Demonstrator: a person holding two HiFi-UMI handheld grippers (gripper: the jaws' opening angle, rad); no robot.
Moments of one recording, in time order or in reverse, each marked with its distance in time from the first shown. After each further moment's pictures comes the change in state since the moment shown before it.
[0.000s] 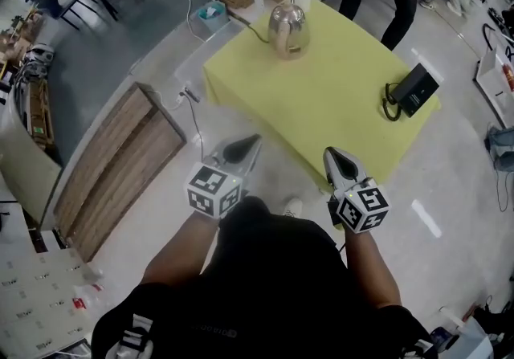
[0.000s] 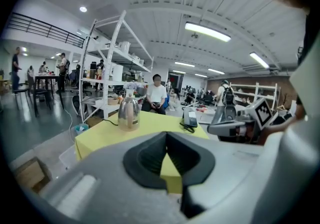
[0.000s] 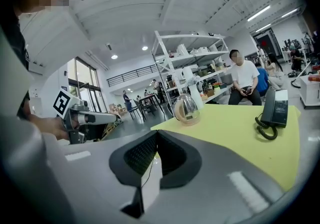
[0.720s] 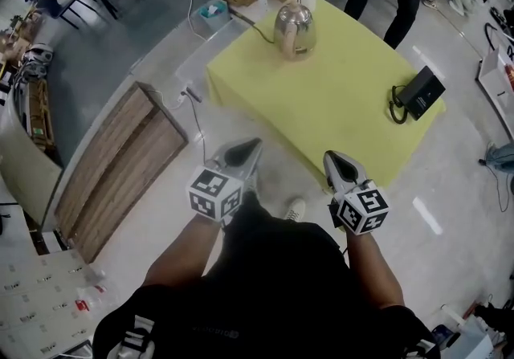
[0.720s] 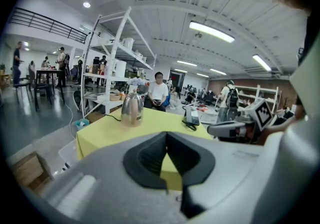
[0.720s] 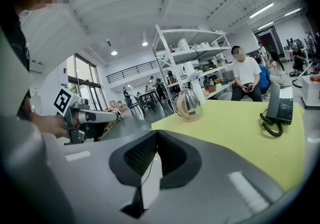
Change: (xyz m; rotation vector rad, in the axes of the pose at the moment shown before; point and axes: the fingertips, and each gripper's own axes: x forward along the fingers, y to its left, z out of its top) left arm -0.004 0.027 -0.014 -0.043 0.022 -0.003; right arm 0.026 0.011 -0.012 -0.003 0.046 0.004
